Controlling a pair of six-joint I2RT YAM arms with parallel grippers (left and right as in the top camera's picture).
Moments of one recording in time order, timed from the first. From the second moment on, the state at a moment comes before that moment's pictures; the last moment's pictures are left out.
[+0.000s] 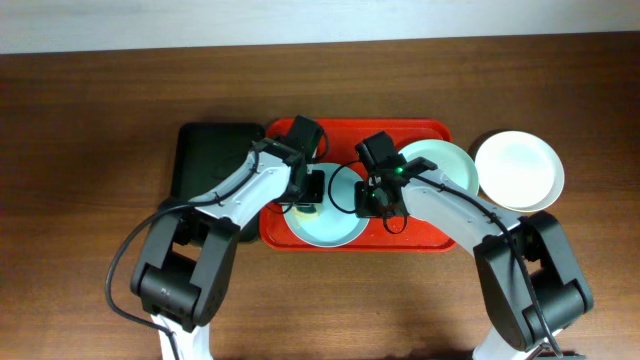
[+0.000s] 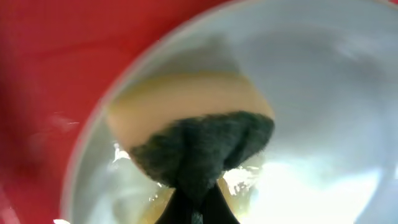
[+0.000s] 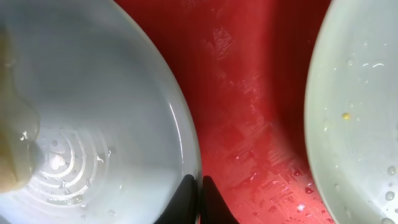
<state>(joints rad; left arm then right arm) -0.48 2.02 1.36 -0.70 0.13 -0.35 0.45 1.83 1.11 -0.59 -0.04 0.47</state>
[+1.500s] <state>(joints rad) -0.41 2.09 1.42 -0.77 0.34 -0.26 0.45 1.83 1.11 -0.59 -0.02 0.47</state>
